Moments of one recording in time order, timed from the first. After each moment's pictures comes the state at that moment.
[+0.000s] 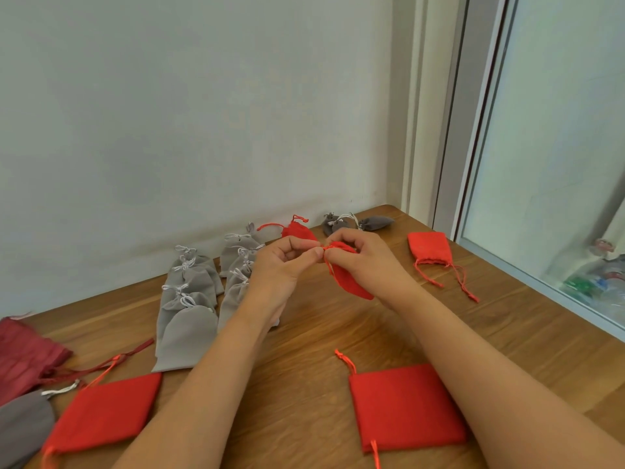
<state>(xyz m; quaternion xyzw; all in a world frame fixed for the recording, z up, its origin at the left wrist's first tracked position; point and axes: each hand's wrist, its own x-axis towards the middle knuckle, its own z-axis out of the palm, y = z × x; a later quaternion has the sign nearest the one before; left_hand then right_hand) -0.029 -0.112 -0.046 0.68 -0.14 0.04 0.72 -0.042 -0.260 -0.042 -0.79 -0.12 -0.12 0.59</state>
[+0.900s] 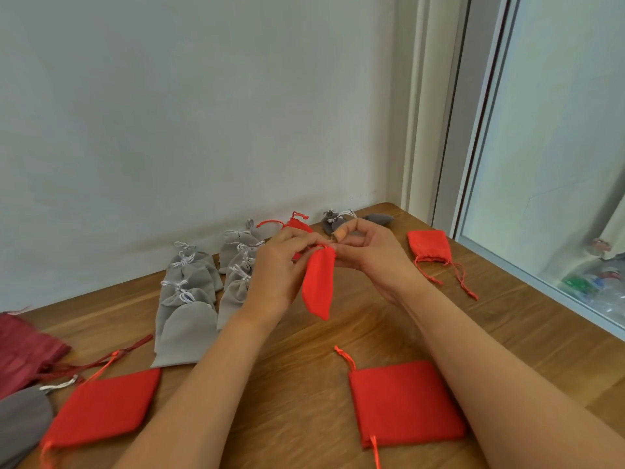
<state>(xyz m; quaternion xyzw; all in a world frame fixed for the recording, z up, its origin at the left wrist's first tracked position) -0.025 -0.106 -0.051 0.81 -0.27 0.22 0.47 -0.040 -0.266 -0.044 -0.62 -0.10 -0.05 0.77</state>
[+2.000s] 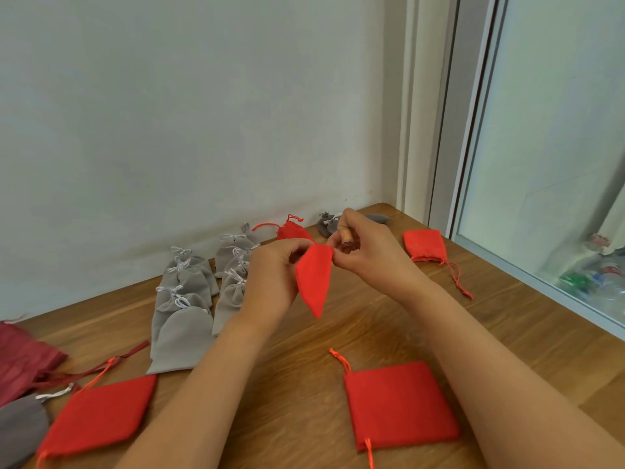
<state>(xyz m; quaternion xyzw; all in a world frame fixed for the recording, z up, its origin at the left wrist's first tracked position) -0.029 -0.109 -0.047 0.82 -0.24 0.24 0.45 -0.046 -0.275 -0.036 -0.81 -0.17 -0.17 0.53</state>
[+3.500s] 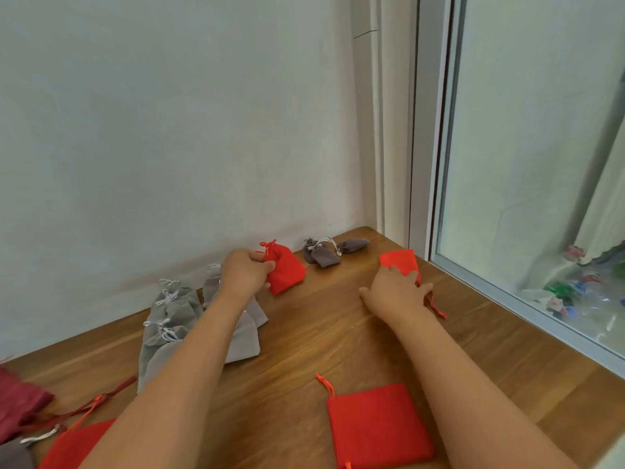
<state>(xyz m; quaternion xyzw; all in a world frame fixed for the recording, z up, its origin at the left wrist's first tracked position) 0.032 -0.104 -0.020 0.87 0.03 0.05 0.49 -0.032 -0.313 -0.057 -0.96 0.22 0.03 0.19</state>
